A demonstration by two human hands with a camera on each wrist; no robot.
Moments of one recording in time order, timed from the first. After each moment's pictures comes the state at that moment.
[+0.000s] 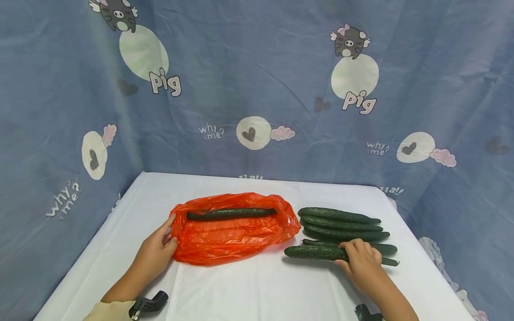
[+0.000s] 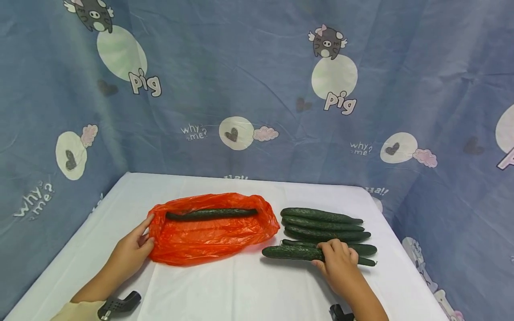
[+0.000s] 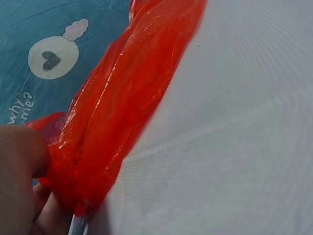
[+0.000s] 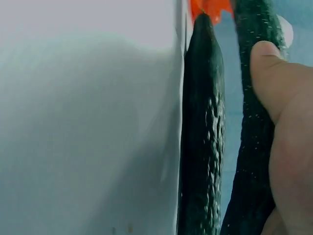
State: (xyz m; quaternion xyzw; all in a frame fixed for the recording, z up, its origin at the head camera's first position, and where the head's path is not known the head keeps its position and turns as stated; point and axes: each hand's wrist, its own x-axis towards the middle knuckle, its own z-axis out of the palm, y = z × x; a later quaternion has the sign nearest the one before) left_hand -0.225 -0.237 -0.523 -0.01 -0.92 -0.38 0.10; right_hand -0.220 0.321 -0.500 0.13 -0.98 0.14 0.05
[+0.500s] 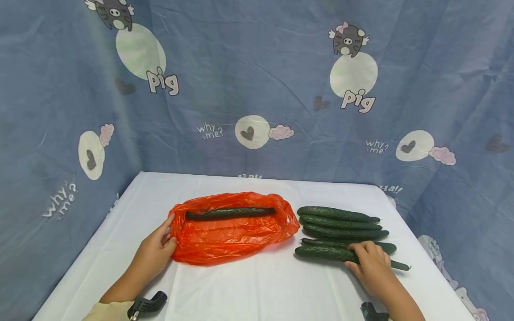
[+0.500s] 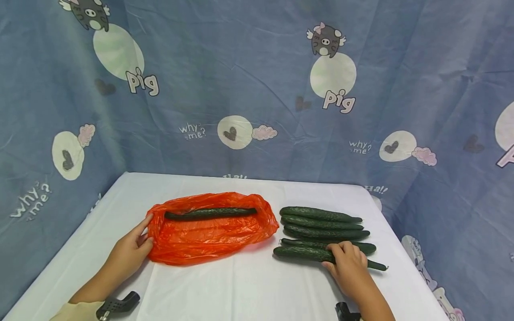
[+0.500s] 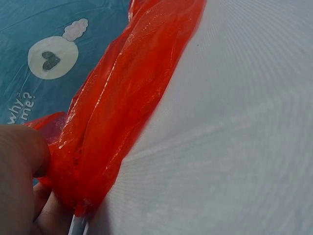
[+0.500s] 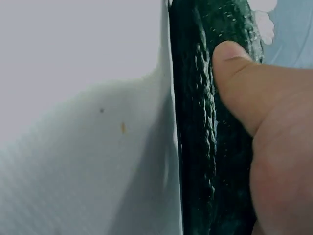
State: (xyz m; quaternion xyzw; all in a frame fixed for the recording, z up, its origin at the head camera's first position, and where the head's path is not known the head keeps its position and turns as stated) left_hand -0.226 -0.235 -0.521 -0.01 -0.92 -0.38 0.09; right_hand -0.214 0.348 -0.507 0.11 -0.98 0.15 0.05
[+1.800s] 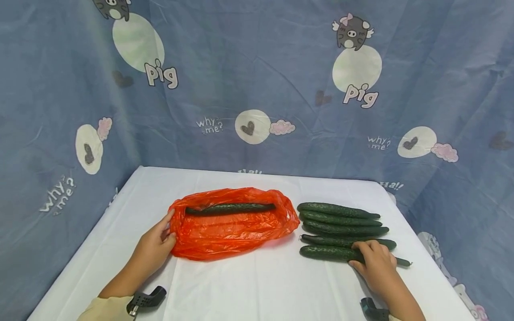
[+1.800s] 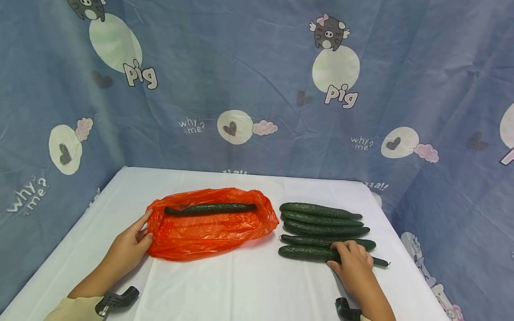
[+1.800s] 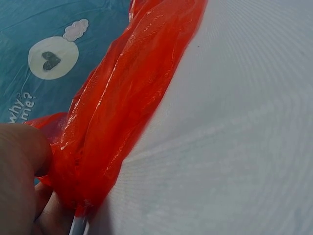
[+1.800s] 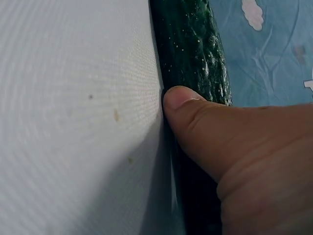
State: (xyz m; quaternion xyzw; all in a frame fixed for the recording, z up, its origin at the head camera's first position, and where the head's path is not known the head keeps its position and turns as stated) left_hand -0.227 -0.235 -0.520 -0.01 -0.92 -0.38 0.09; right_hand -0.218 0.356 -0.511 0.05 -0.99 0.13 0.01
